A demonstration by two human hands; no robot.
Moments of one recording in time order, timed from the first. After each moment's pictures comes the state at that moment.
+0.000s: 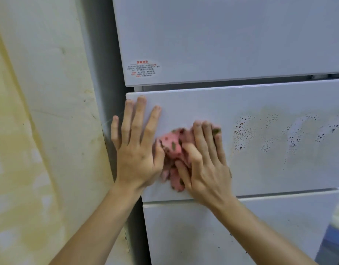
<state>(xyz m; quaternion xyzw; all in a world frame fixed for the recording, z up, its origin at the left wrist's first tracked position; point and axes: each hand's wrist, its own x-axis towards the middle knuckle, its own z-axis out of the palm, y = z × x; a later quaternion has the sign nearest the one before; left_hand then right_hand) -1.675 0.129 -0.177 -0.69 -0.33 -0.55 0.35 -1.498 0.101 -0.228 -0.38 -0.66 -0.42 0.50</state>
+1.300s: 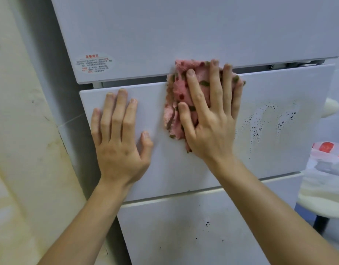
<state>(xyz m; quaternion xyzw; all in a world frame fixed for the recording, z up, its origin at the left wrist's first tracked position) -1.635 0.122 -0.172 -0.66 -0.31 -0.57 0.37 -1.438 0.091 -0.143 -0.47 -0.53 -0.44 0.55</state>
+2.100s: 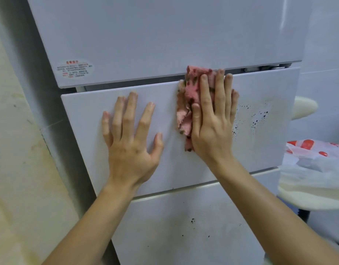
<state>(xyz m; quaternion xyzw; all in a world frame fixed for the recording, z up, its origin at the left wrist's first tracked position) -1.587 0.102 -0.174 -0.70 -0.33 -0.54 0.34 -1.396 0.078 -0.159 -0.50 -0.52 -0.38 0.59</state>
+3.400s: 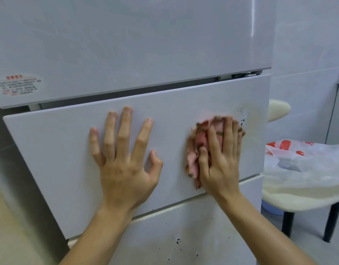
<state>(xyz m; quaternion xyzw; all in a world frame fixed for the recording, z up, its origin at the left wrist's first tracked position) -1.541 0.103 -0.182 -0.69 -0.30 -0.54 0.37 -1.327 0.074 -0.239 -0.52 -0.51 -0.38 0.57</state>
